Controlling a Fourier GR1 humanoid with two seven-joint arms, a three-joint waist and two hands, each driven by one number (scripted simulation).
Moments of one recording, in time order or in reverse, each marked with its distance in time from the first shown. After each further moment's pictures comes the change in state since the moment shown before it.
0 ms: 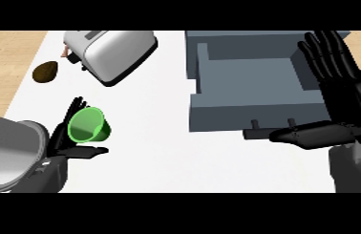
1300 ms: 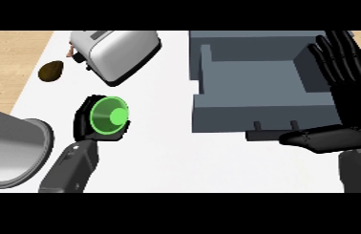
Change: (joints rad) left arm -0.045 -0.173 0.072 -0.176 0.071 0.176 -0.150; right arm 0.030 -0.020 -0.032 -0.027 -0.019 0.009 0.018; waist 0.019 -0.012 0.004
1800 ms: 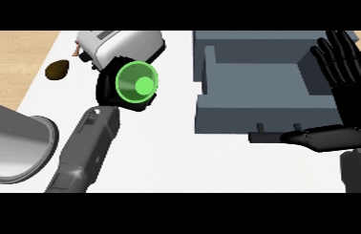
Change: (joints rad) left arm -0.168 -0.089 -0.105 -0.229 -0.012 0.018 0.185; right arm 0.015 -0.008 -0.010 0.019 0.015 0.004 -0.019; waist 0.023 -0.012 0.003
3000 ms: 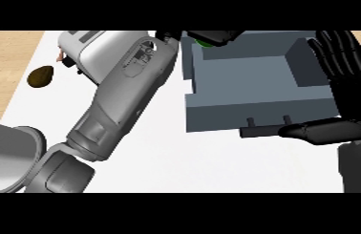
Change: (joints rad) left arm -0.572 -0.051 -0.354 0.061 0.173 0.447 0.642; right arm -0.050 -0.001 -0.003 0.032 -0.007 0.007 -0.014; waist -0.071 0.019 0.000
